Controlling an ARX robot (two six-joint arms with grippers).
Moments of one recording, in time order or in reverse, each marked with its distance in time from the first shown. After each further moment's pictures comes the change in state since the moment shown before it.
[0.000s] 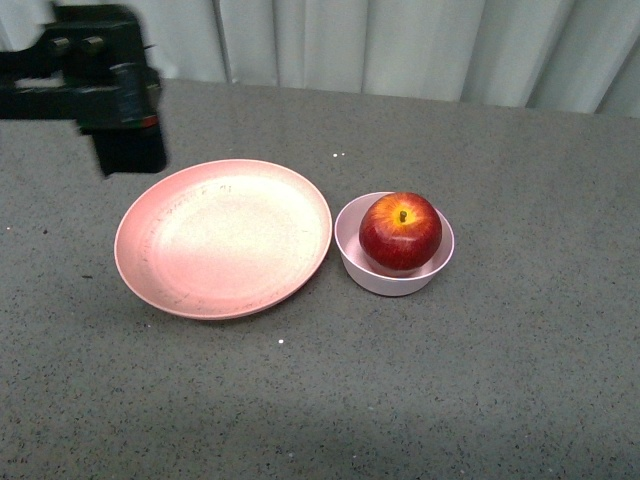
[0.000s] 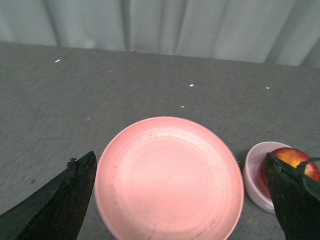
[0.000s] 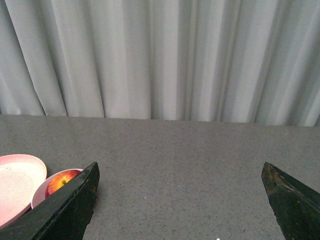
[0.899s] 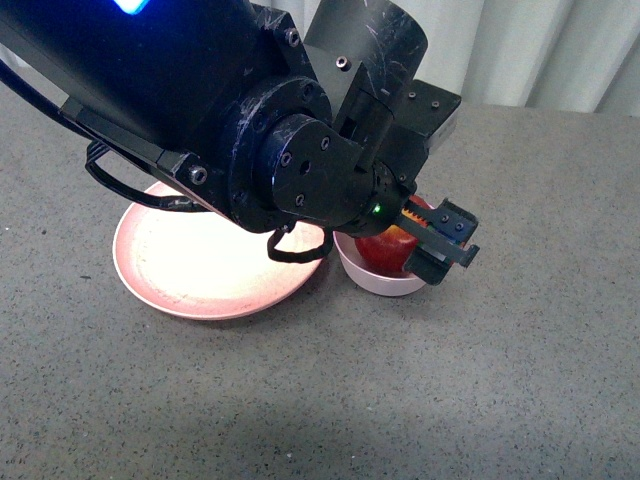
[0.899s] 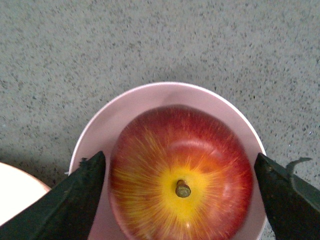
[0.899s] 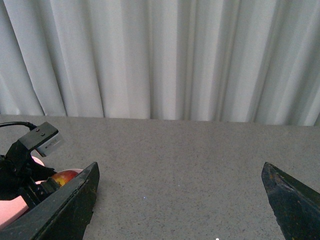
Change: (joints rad) left arm -0.206 0.860 0.844 -0.394 0.348 0.273; right arm 0.000 0.000 0.000 0.000 0.000 0.000
